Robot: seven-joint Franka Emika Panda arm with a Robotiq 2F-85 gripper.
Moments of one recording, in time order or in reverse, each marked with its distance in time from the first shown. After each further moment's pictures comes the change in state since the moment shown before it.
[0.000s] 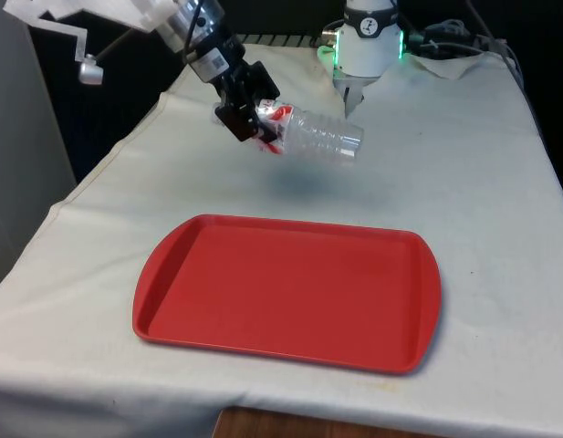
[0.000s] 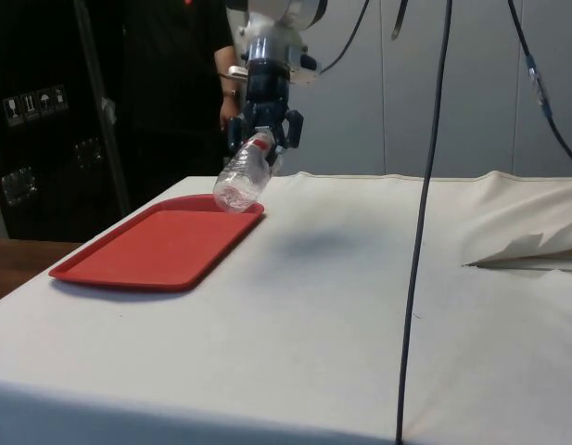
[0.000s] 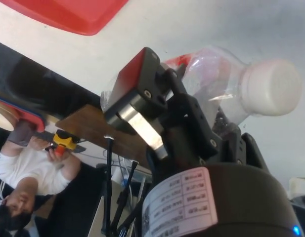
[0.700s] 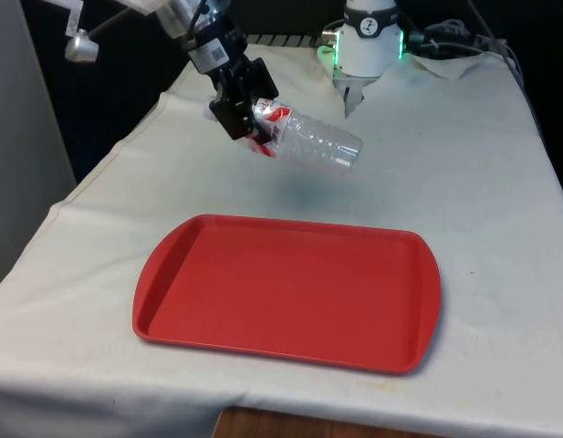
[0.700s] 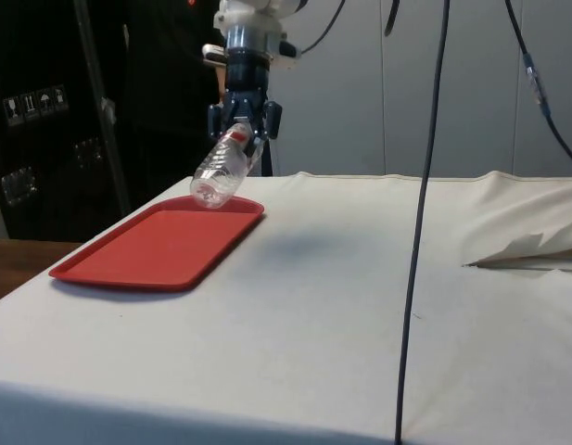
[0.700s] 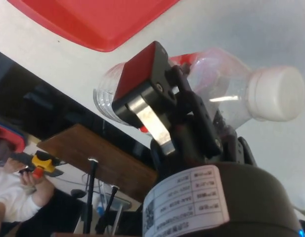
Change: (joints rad) arm 0.017 -0.003 0.026 0.063 -0.054 0.076 0.105
